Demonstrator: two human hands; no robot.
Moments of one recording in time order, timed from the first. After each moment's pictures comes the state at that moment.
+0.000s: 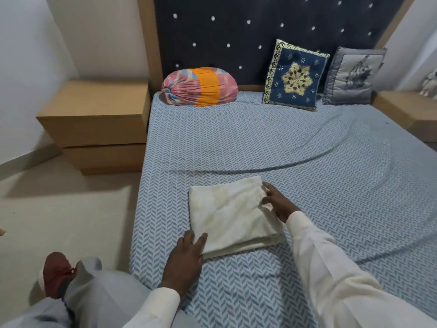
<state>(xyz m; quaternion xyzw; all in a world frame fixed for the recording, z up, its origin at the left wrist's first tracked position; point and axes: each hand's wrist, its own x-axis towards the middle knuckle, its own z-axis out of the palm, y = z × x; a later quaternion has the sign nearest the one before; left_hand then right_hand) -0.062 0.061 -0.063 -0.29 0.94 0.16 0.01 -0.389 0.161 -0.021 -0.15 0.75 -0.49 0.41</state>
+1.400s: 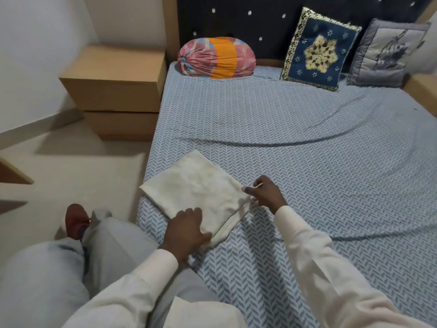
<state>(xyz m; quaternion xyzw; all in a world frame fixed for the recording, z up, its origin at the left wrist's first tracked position) -0.043 0.102 -0.022 -0.36 0.92 0.16 0.04 -0.307 0.185 -0.024 -0.20 0.85 -0.37 0.32</state>
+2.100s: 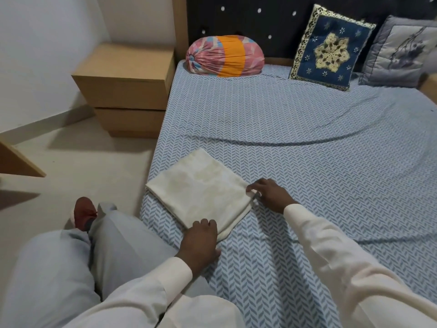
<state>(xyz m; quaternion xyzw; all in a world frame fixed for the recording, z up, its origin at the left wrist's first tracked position) -0.056 0.152 -0.033 -0.32 0.93 0.10 0.14 -0.345 0.199 -0.053 -0.58 0.79 -0.04 0.18</state>
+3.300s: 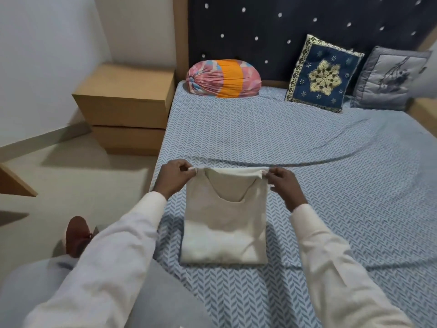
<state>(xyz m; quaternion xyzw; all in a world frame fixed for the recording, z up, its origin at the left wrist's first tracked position) -0.093 -0.045 0.055 -0.42 0.79 0.41 -0.19 -0.348 0.160 0.050 -0.25 0.77 -0.52 0.29</state>
